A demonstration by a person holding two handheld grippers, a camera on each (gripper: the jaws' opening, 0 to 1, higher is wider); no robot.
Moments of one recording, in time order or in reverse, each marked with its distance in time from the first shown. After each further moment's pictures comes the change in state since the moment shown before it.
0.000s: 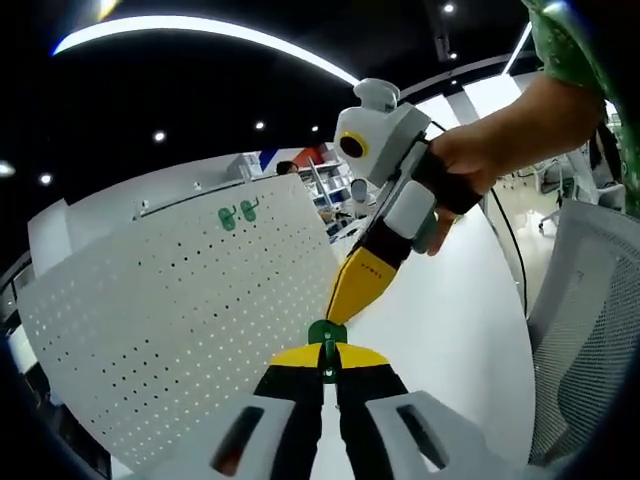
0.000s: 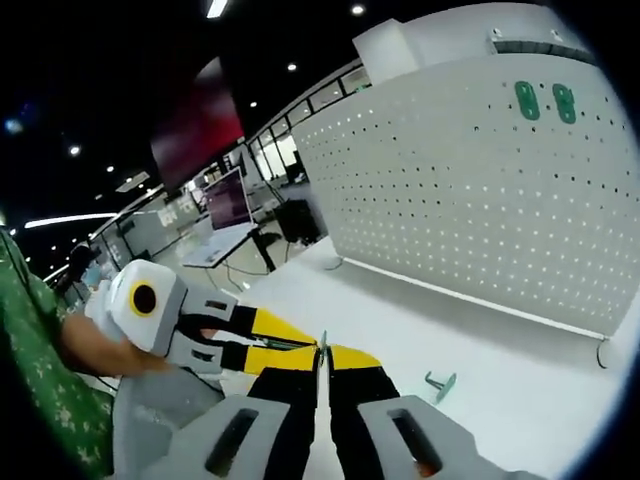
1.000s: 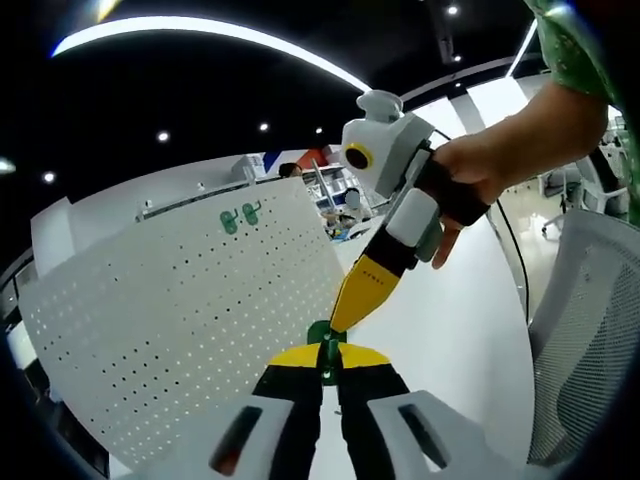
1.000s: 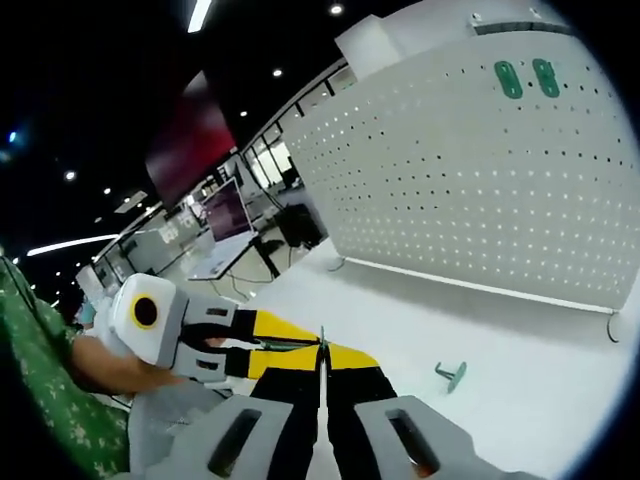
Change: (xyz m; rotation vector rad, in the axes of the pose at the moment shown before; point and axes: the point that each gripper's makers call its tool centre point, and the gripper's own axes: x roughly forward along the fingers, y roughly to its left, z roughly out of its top) left arm 0.002 0.000 0.004 -0.016 -0.007 0.013; right arm -0.003 -0.001 0.001 0.086 -0.024 0.009
